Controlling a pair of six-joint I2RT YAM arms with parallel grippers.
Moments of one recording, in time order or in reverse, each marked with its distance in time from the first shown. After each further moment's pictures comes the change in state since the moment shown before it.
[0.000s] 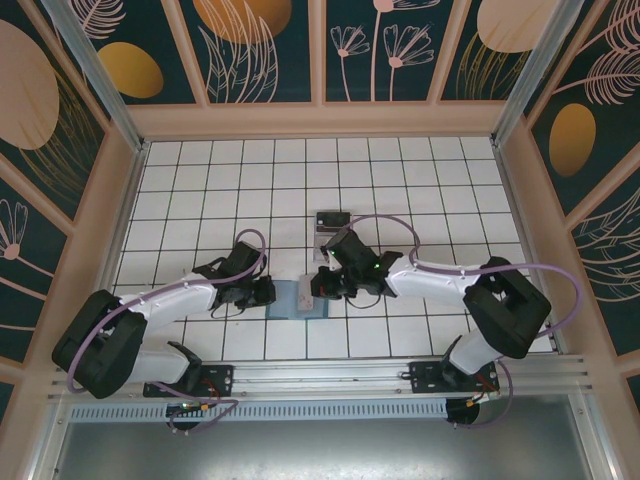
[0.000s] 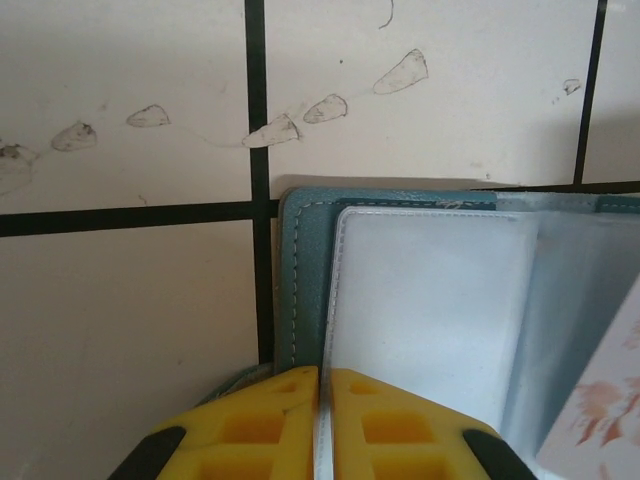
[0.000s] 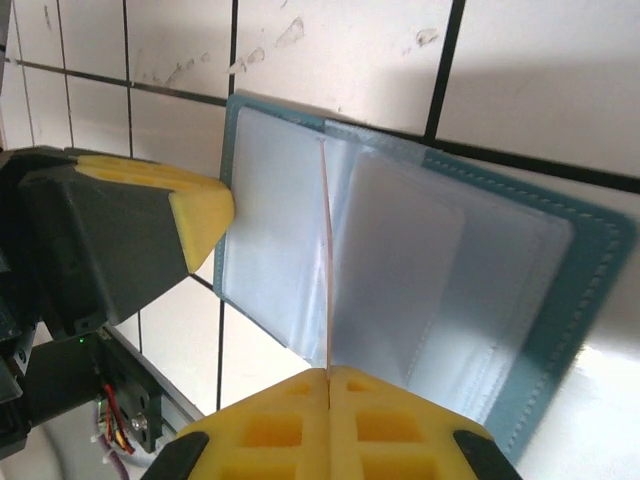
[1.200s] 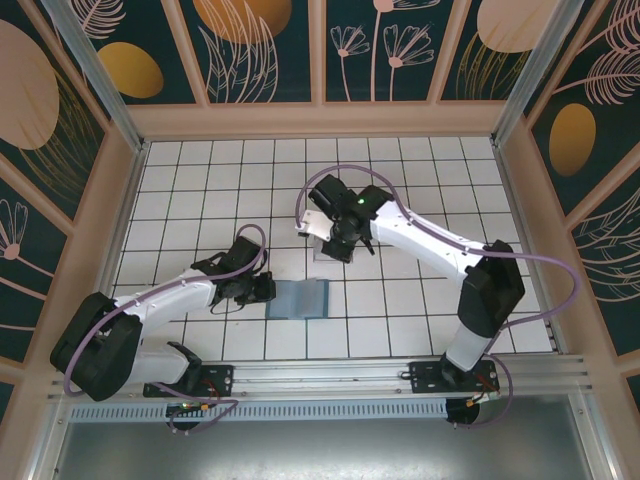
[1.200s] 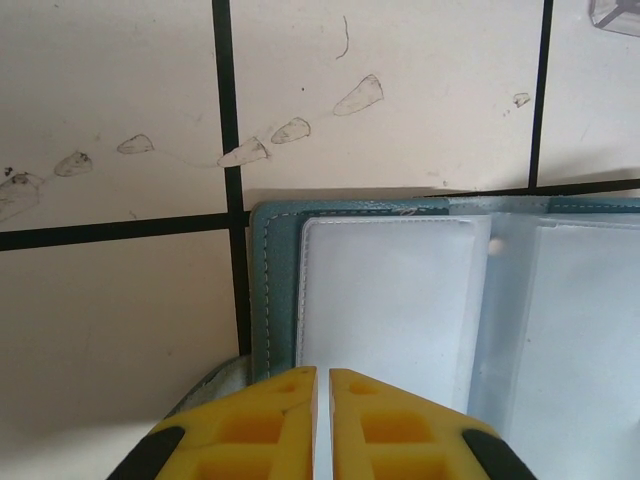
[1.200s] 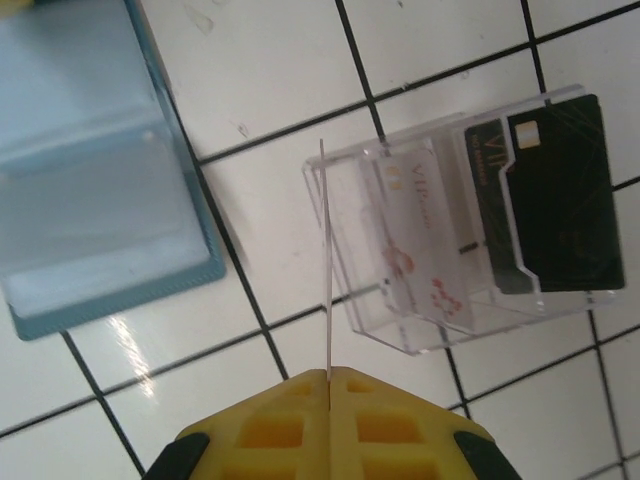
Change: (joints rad) left arm 0.000 -0.013 0.054 -0.068 0.000 0.027; right arm -0.064 0.184 0.694 -0.819 0.403 -1.345
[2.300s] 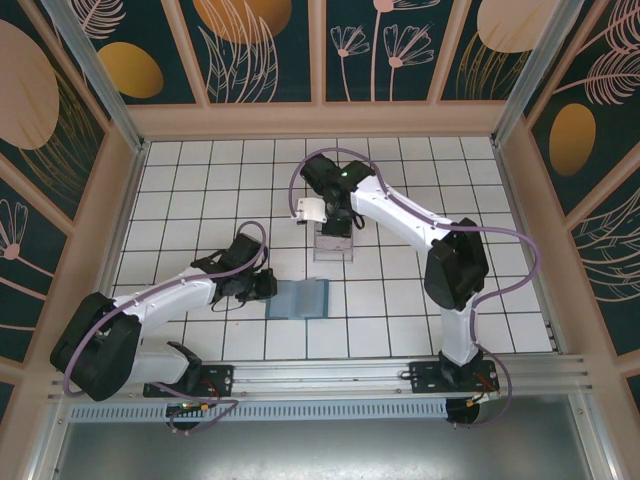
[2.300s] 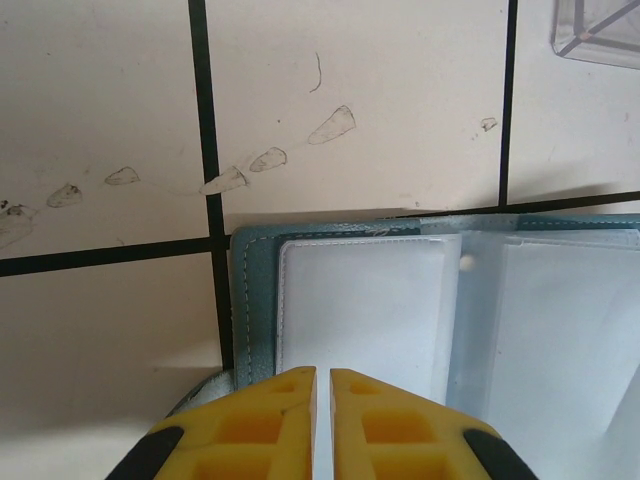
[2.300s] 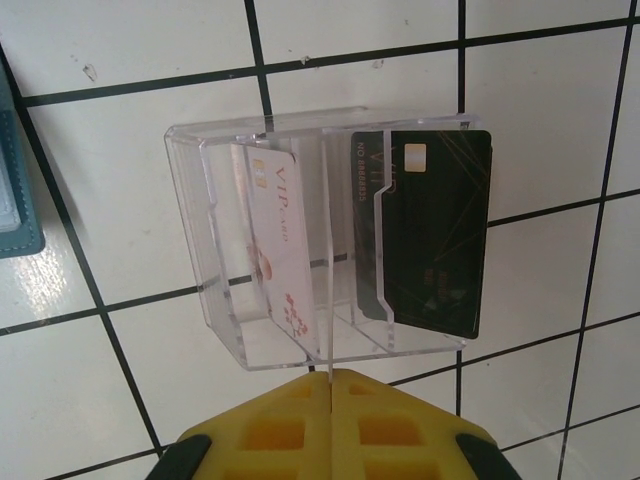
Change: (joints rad) left arm 0.000 0.000 0.022 -0.001 -0.003 0.003; right arm -0.072 0.247 0.285 -0.115 0.095 -0.272
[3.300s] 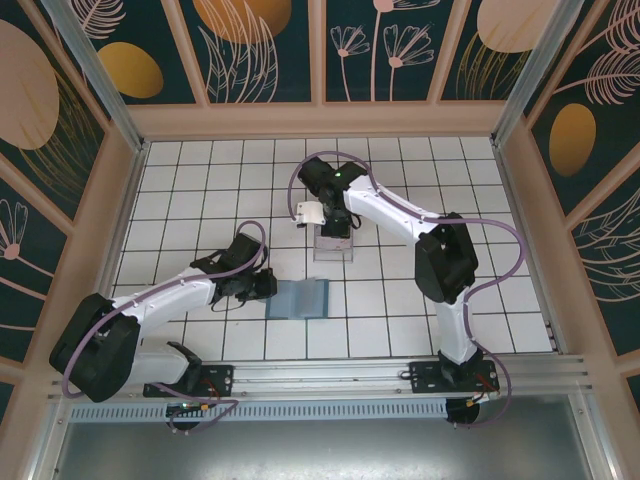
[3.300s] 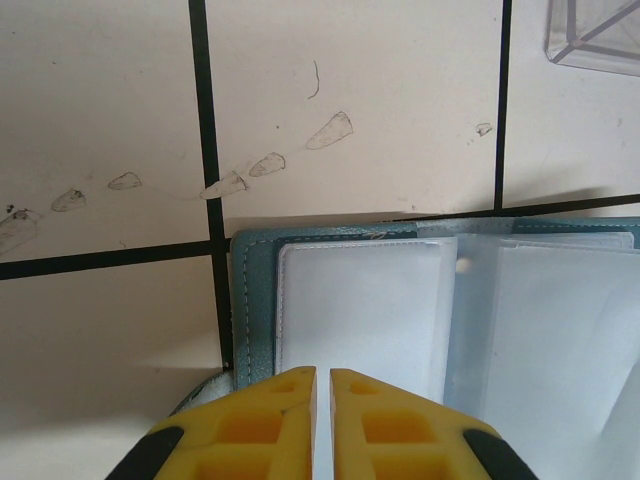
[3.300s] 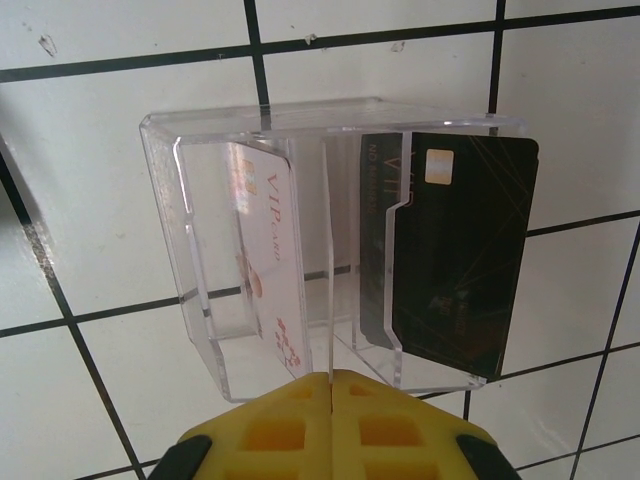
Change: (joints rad) left arm 0.000 -0.007 0.001 0.000 -0.005 0.000; right arm -0.009 0.075 0.018 0.002 0.016 -0.031
